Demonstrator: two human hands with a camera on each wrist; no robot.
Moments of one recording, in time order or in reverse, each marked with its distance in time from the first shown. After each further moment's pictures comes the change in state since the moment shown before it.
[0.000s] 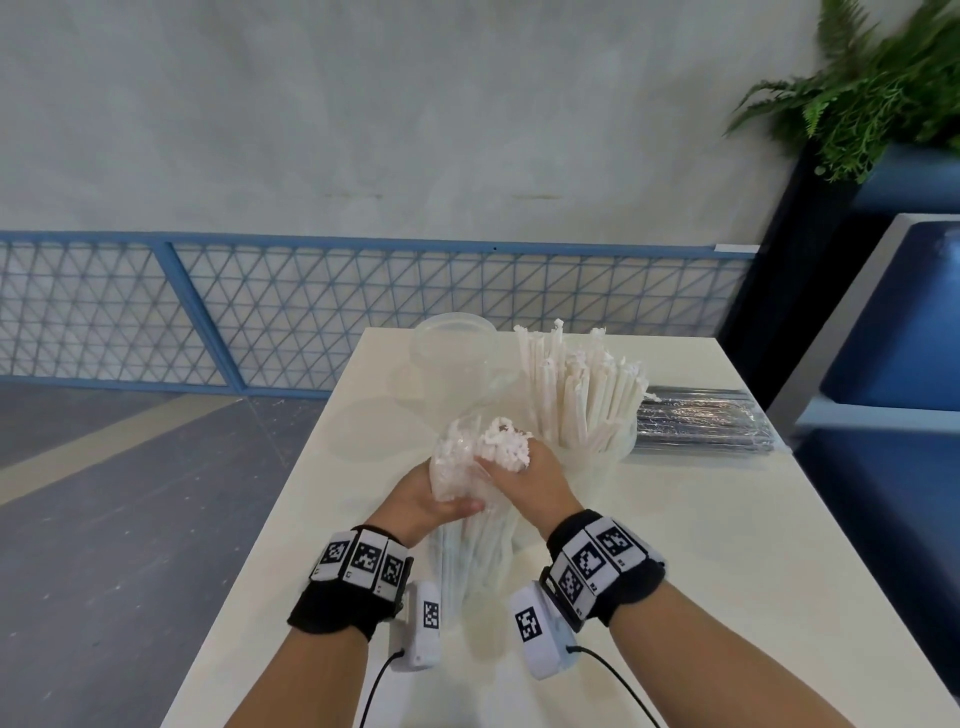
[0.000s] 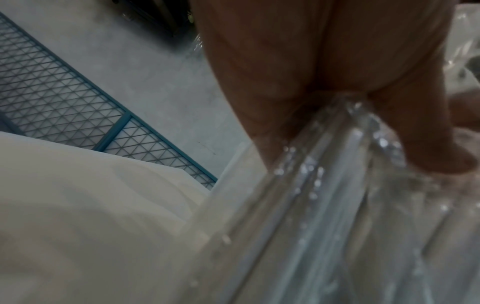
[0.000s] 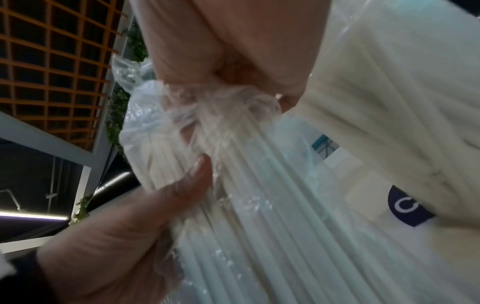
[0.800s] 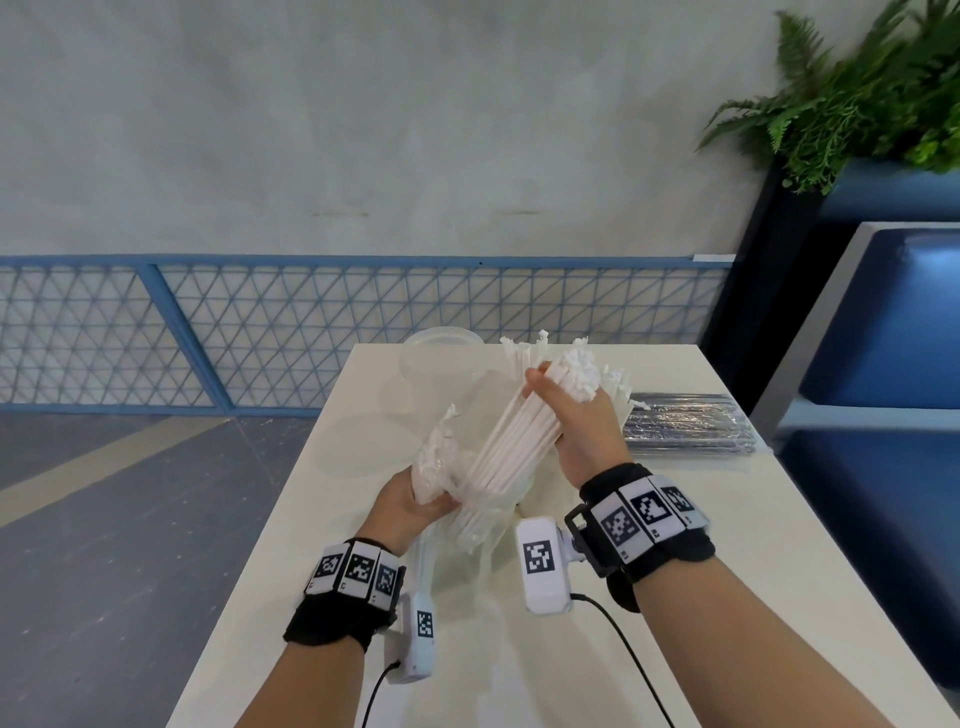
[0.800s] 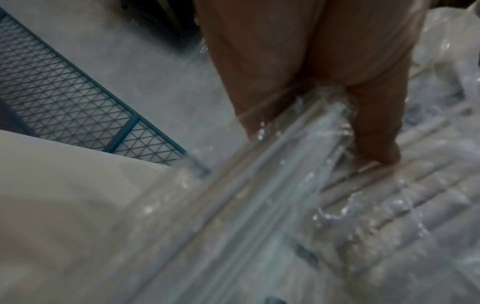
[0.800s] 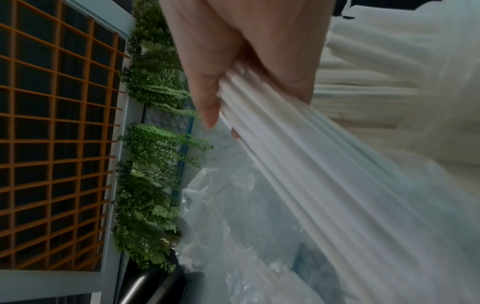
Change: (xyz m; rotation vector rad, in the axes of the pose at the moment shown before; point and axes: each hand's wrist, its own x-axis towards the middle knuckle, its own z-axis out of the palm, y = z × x) left_hand -0.002 0.004 -0.004 0.090 0.180 0.034; right_hand 0.012 -0.059 -0.044 0.572 0.242 0.011
